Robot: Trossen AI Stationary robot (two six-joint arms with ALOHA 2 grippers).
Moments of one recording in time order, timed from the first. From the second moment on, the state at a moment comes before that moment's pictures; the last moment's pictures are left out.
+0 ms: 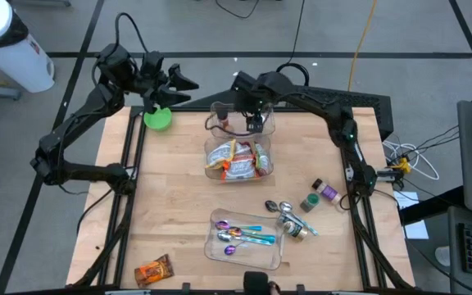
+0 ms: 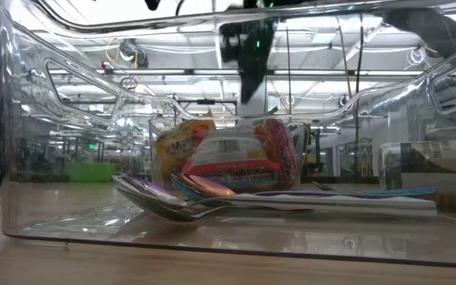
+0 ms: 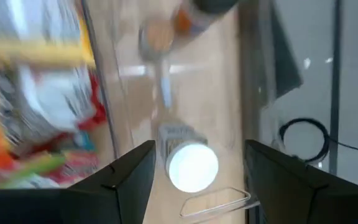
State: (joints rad) left arm 0.82 1.18 1.32 -0.01 1.08 -0.46; right arm -0.47 2.15 2.29 -1.32 0.10 -0.39
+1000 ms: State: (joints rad) left arm 0.65 0.86 1.32 -0.94 0.58 -0.18; right arm -0.19 1.94 2.12 -0.57 -0.11 -0.01
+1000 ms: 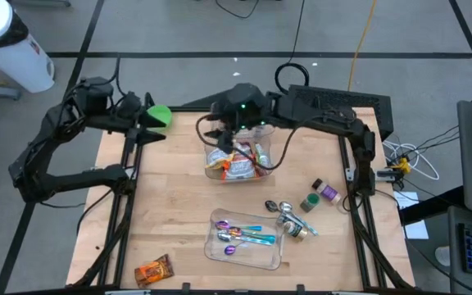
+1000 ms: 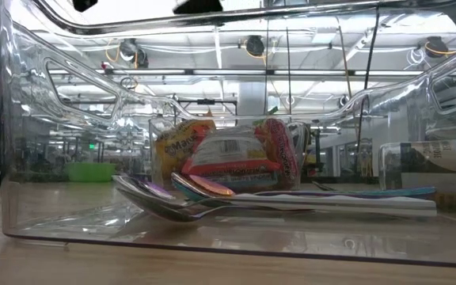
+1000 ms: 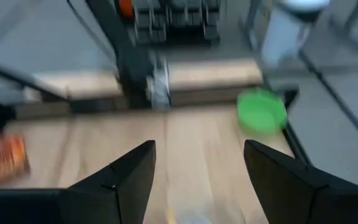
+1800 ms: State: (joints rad) left arm 0.28 1.30 1.32 -0.52 0.44 -0.13; right arm -0.04 1.56 1.93 -1.12 0.10 0.17
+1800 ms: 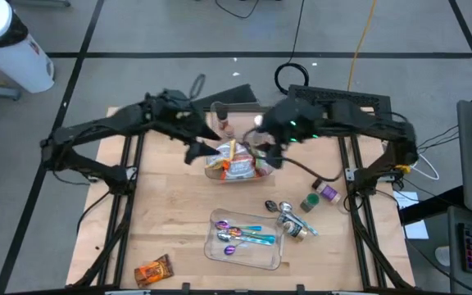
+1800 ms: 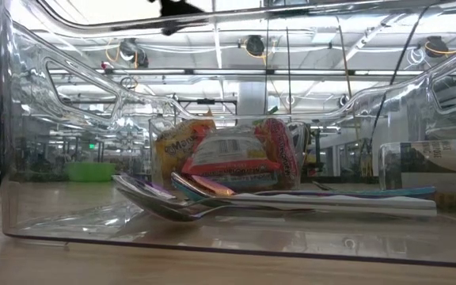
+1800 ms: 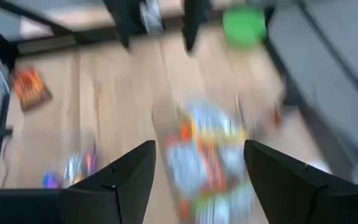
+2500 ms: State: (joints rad) left arm 0.03 1.39 1.32 0.05 0.28 -0.48; right arm 0.58 1.33 1.43 -1.51 0.28 0.62
